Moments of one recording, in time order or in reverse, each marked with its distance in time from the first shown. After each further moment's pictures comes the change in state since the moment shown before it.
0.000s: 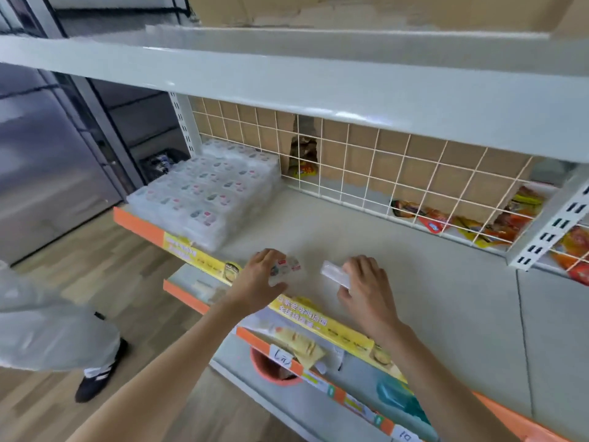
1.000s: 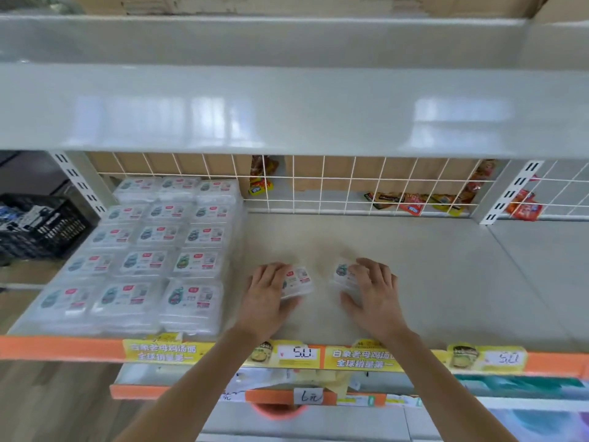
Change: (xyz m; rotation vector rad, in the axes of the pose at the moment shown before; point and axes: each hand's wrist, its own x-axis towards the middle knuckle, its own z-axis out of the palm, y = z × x) left_hand 0.107 -0.100 0.009 -0.002 -0.113 0.491; right_hand 0.042 -0.057 0.055 -0.096 0.015 0.499
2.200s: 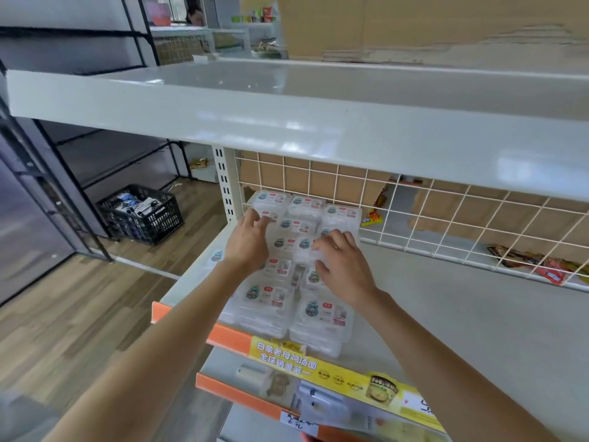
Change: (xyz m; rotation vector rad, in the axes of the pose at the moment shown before) left_hand 0.013 -0.185 -0.167 0.256 0.172 -0.381; right_hand 0.115 -0.240 0.039 0.170 -0.116 -0.439
